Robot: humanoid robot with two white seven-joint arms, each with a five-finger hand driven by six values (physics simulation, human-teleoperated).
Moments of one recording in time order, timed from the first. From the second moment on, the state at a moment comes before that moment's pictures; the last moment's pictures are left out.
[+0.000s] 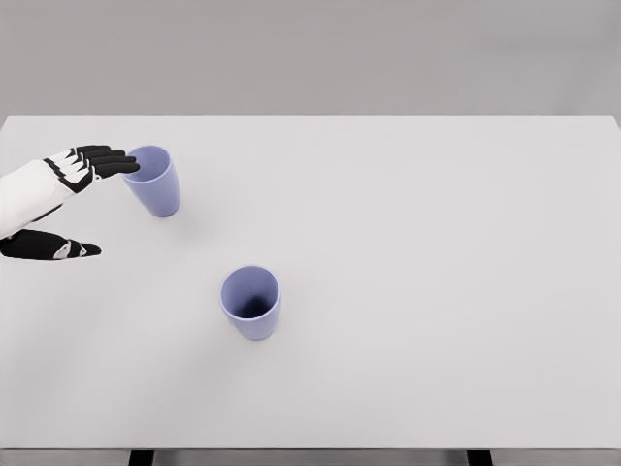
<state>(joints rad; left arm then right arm) -0.01 0.93 -0.02 -1.76 -0.09 -0.61 -0.32 0.00 0.00 -0.20 0.05 -0.06 -0.07 0.09</state>
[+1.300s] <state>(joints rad) 0.03 0.96 -0.21 -1.77 0.44 -0.61 -0.33 0.00 0.00 -0.20 0.05 -0.06 -0.07 0.09</state>
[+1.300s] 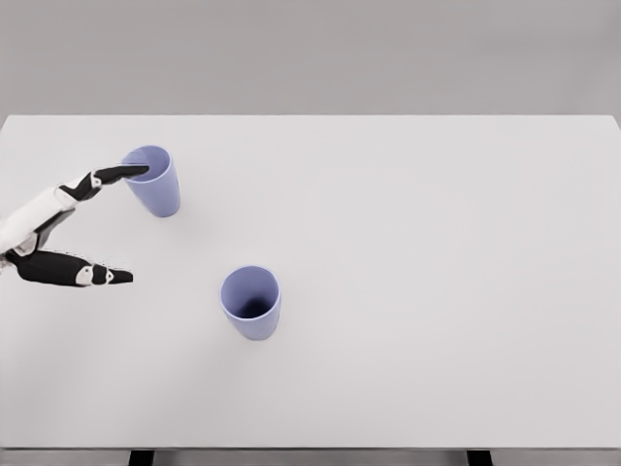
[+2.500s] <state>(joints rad) 0.06 0.85 -0.46 -1.77 0.53 -0.54 -0.33 0.00 0.00 -0.20 0.05 -0.06 -0.07 0.09</state>
